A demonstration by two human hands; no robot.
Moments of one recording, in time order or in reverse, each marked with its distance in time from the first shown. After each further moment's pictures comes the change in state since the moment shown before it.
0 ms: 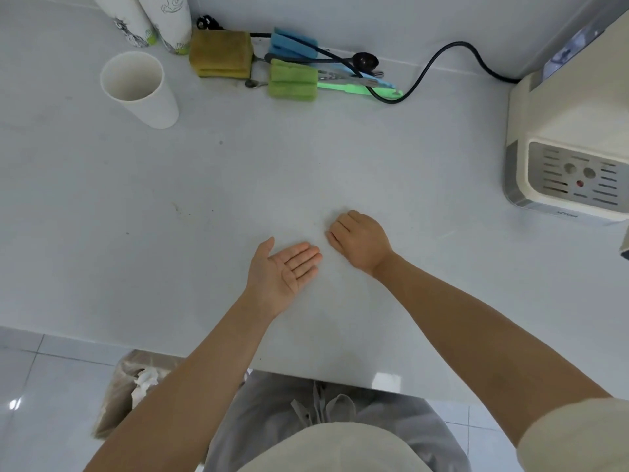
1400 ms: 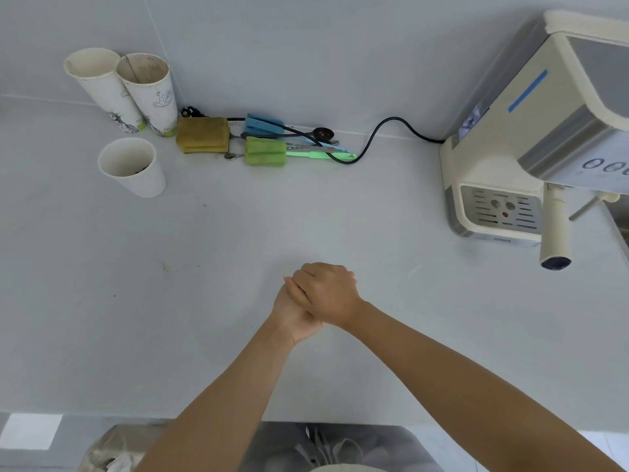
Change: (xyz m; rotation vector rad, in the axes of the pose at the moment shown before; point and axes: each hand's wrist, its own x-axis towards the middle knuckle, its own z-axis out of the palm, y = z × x) left_hand 0.005 -0.016 0.047 -0.125 -0.444 -0.122; right_hand 0.019 -0.062 -0.056 0.080 0.120 0.185
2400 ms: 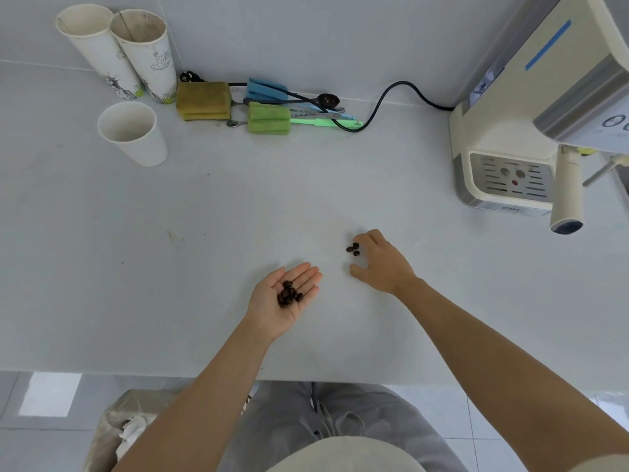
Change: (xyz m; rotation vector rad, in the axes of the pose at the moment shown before) left_hand -0.036 0.000 -0.053 0.050 0.259 0.064; right_hand -0.059 0.067 -0.004 0.127 -0.537 0.627
